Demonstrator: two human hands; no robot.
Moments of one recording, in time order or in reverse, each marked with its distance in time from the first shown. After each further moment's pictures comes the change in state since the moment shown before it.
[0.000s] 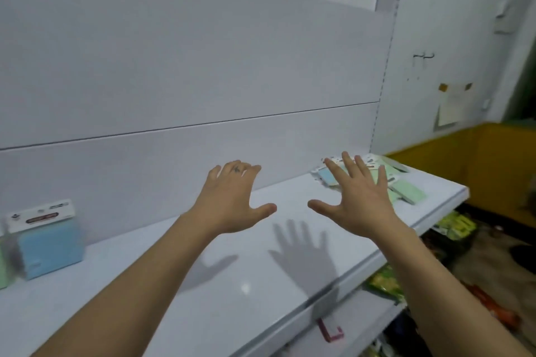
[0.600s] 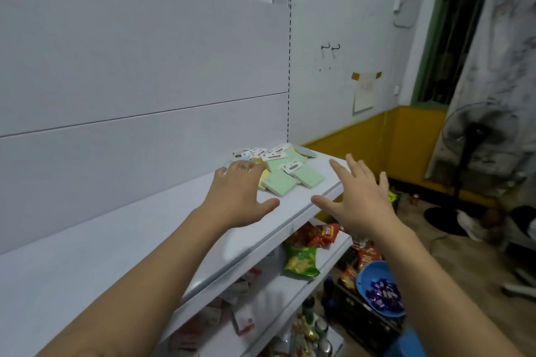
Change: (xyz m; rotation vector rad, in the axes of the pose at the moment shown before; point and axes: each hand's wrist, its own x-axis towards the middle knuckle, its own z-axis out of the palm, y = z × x) left_hand 0.076 0.223 0.048 -0.069 -0.014 0.190; right_hand -0.062 0.212 -0.034 -0.023 -0.012 0.281
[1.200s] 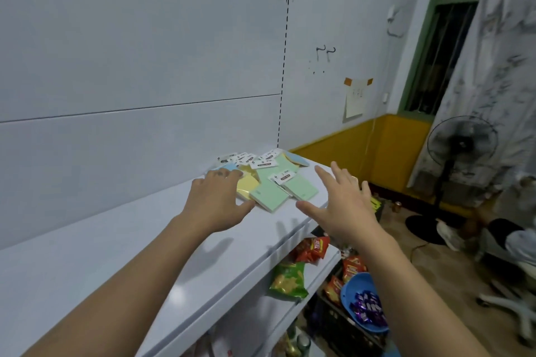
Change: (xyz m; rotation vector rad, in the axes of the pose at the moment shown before) left_hand 0.055 -0.034 0.043 -0.023 -0.017 -0.139; right_hand 0.056 -0.004 0.027 0.016 -0.018 0.009
